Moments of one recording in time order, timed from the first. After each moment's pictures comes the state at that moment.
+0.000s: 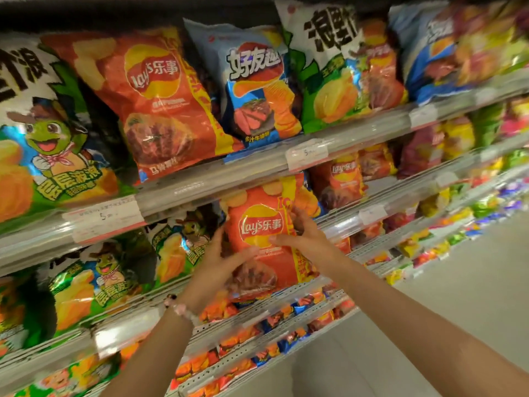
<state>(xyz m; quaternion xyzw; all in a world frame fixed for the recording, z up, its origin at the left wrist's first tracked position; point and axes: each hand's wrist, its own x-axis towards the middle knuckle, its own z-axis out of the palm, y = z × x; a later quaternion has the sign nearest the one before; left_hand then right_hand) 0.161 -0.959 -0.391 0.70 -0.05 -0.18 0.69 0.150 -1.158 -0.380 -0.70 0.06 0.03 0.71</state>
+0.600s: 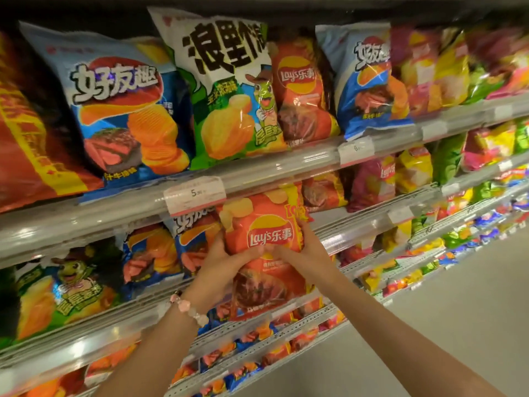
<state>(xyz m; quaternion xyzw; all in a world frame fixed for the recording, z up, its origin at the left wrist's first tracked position) 0.204 -1.183 -0.382 0.65 -0.04 -0.12 0.75 0.177 -1.354 -0.387 -0.77 0.05 -0.05 0.63</state>
